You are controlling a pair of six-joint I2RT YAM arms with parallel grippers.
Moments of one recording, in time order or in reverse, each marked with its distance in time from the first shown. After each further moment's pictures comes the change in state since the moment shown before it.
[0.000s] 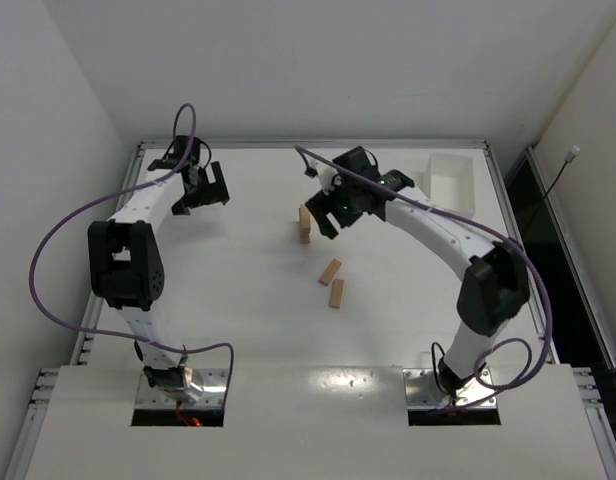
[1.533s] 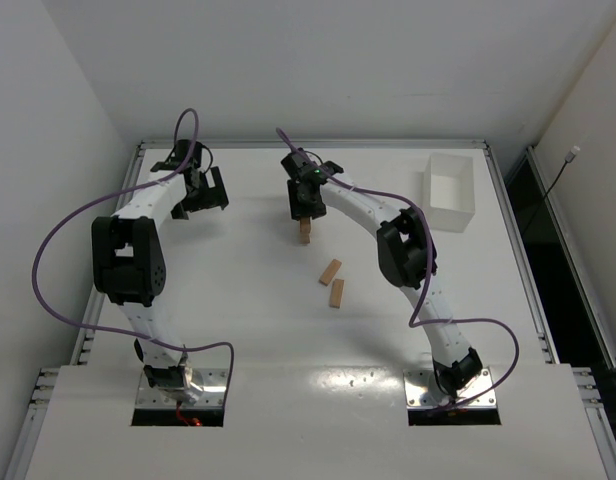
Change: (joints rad) left arm 0.004 0.024 -0.015 0.006 -0.031 0.001; right arm 0.035 0.632 0.562 -0.130 0.251 0.551
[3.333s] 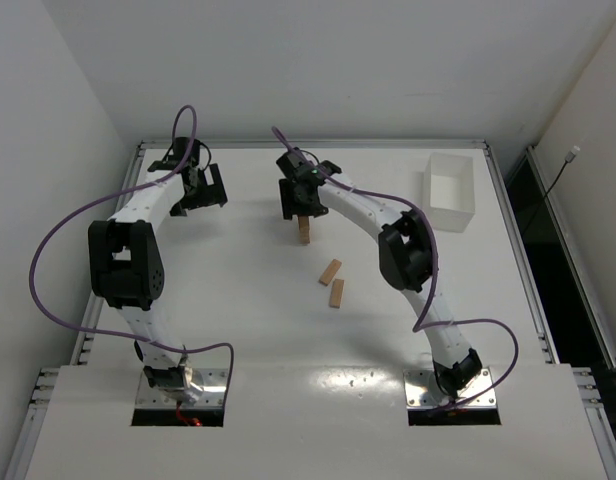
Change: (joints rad) left arm 0.000 -0.032 0.000 0.000 -0.003 0.014; right arm 0.029 -0.037 -0.004 -0.016 0.031 0.014
